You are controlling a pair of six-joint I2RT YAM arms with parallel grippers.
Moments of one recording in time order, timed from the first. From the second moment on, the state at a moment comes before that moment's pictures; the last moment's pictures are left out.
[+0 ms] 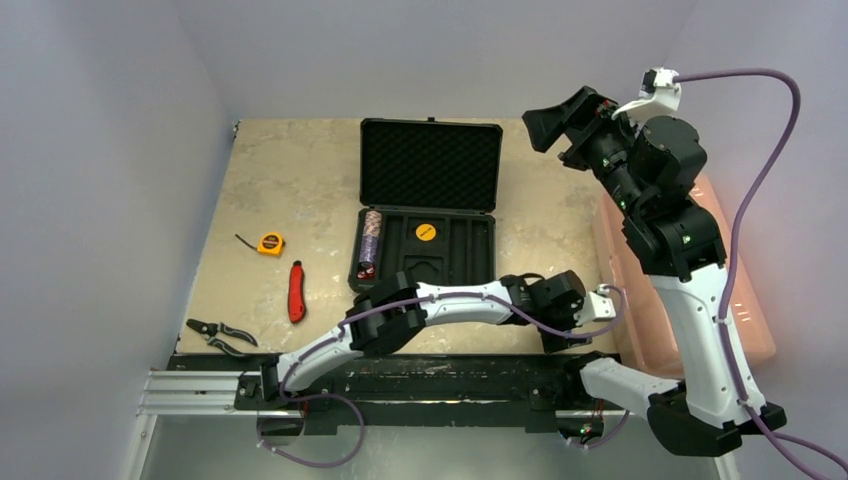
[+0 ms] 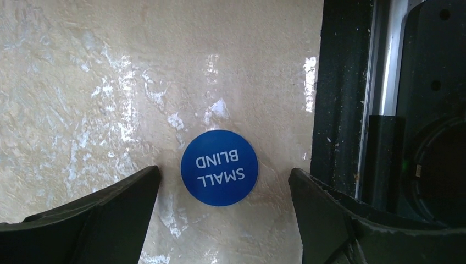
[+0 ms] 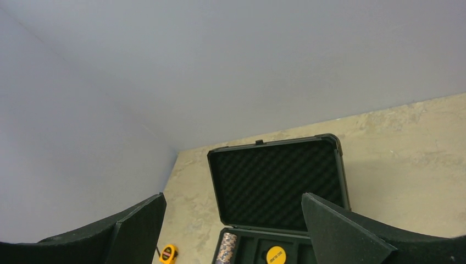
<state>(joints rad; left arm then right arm) -1.30 2.44 1.99 -0.32 0.14 0.13 0.35 1.09 1.64 -0.58 0.09 0.56</state>
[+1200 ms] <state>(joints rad) -1.31 2.39 1.88 -0.26 -0.06 0.21 0.35 1.15 1.64 -0.58 0.02 0.61</state>
